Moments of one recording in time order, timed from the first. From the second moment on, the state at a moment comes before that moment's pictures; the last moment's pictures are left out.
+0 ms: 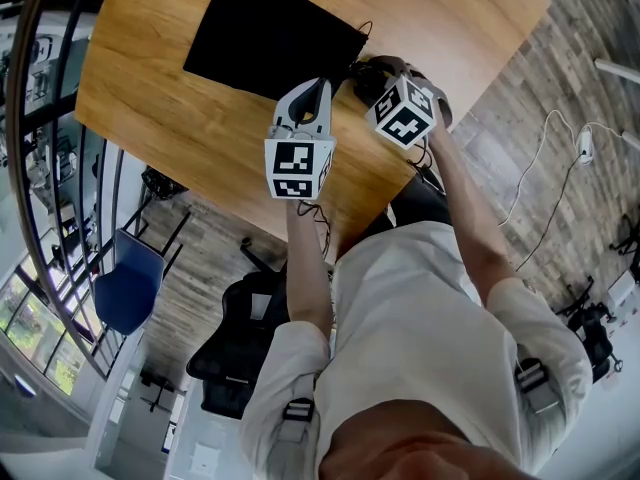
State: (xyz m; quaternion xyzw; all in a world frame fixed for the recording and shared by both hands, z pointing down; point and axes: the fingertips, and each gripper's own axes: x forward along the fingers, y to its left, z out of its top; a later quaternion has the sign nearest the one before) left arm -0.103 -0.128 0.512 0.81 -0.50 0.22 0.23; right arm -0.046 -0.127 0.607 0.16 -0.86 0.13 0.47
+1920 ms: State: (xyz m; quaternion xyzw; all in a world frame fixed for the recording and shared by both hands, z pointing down) left arm -0.090 -0.121 0.521 0.81 -0.48 0.23 0.25; right arm -0.001 -0.113 0.586 0.19 -0.87 0.09 0.45
